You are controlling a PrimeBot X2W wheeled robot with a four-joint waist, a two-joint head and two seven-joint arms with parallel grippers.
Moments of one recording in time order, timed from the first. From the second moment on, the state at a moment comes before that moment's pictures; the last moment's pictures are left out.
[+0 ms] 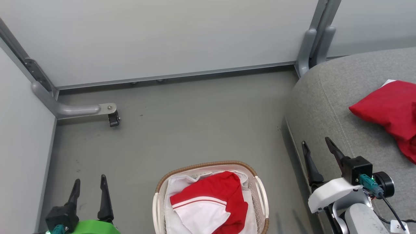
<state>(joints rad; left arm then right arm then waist) 0.01 0.05 0.08 0.32 -0.17 -0.11 -0.26 -0.17 -0.07 0.05 0.35 0.10 0.13 -0.26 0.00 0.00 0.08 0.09</state>
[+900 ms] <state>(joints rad) -0.42 0.05 -0.43 0.74 -0.27 -0.12 -0.26 -0.46 -0.07 0.14 0.14 0.11 0.13 -0.26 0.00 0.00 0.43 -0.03</state>
